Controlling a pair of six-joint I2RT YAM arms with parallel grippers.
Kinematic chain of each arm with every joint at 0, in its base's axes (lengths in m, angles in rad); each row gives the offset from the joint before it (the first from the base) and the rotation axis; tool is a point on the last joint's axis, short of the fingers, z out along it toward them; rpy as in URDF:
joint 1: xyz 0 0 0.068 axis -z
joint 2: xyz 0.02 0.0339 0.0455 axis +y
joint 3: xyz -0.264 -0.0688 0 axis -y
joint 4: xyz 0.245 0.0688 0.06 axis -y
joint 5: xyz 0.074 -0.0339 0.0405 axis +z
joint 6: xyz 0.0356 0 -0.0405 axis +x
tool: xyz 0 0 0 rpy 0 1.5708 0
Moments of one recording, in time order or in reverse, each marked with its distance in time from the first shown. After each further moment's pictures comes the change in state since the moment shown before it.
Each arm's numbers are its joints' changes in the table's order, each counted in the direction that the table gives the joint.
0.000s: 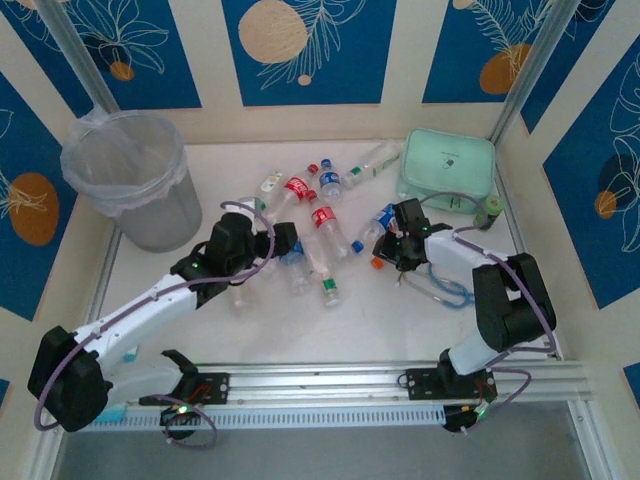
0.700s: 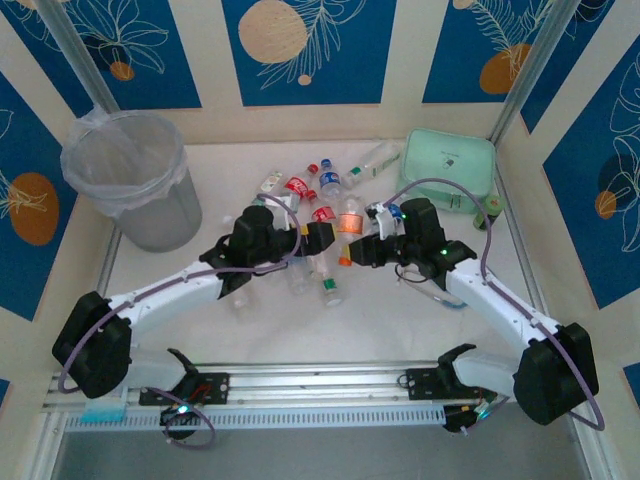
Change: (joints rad) left arm 0.072 0.202 0.063 0.298 -0.376 -0.109; right arm -0.143 -0.364 -0.058 0.151 0.486 -0.436
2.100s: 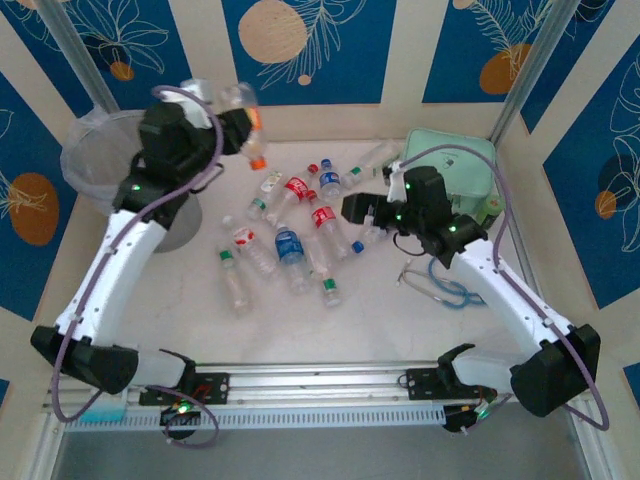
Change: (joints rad) left arm -0.383 0.008 0.803 -0.628 0.167 0.246; right arm -0.004 0.052 0.351 -0.180 -0.336 0.322
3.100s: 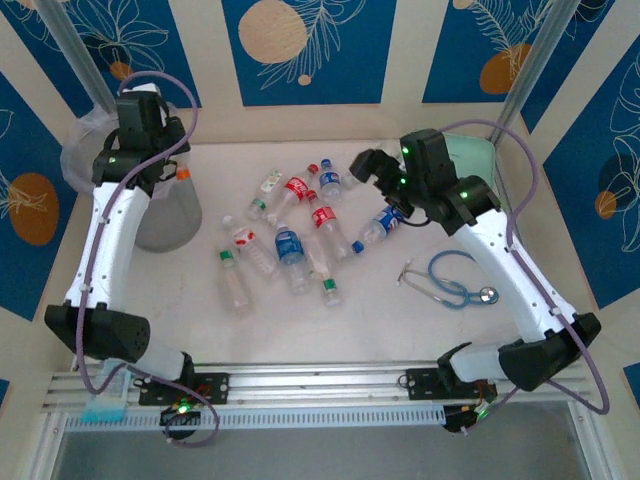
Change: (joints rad) left arm -0.242 0.180 0.147 -0.327 0.349 0.241; right arm 0.008 0.096 0.314 -0.366 -0.214 0.377
